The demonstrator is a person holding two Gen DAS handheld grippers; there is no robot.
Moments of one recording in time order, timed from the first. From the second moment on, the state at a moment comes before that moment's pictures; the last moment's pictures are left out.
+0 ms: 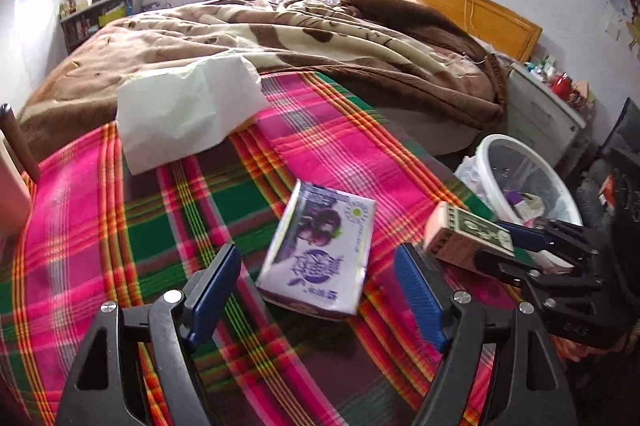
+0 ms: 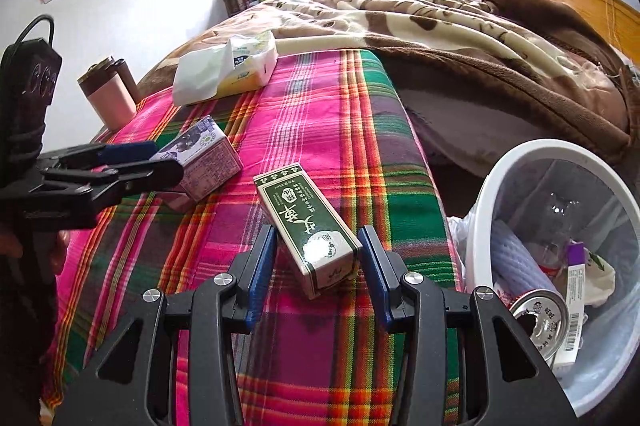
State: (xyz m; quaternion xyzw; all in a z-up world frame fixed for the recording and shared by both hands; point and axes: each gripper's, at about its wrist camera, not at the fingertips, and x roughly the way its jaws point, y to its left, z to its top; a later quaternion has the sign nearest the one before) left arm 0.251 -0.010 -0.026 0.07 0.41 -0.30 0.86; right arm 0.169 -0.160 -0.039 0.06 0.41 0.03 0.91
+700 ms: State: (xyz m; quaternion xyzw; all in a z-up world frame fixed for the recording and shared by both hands) left arm 0.260 -0.028 -0.050 0.07 0.44 -0.27 0.86; right arm 0.173 -0.166 -0.041 0.06 0.41 0.02 0.91
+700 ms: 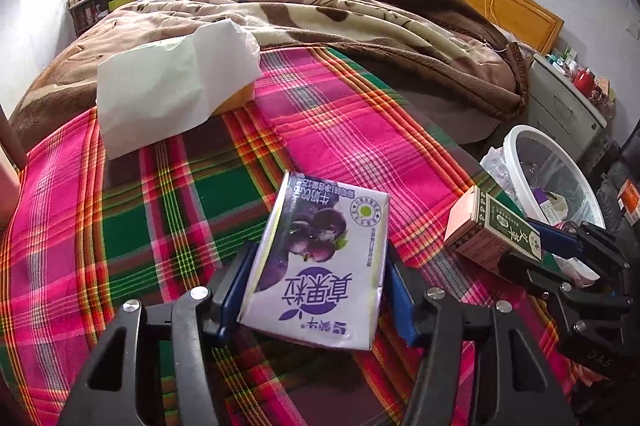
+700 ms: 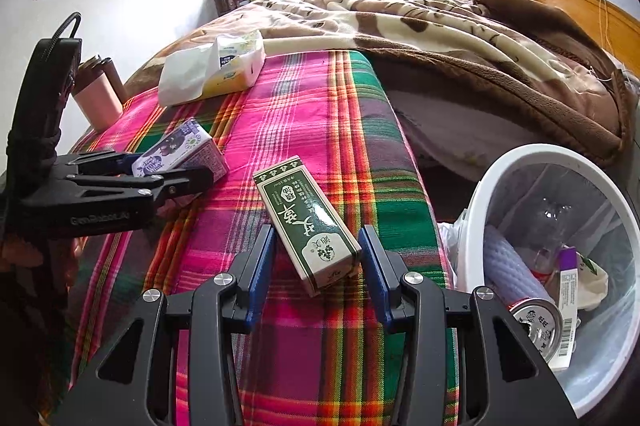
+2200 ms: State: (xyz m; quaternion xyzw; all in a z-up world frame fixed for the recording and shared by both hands) left arm 0.135 -0.083 0.034 0.06 0.34 -0.28 0.90; right arm 0.081 -0.227 0.020 0.10 0.29 -0.02 0.95
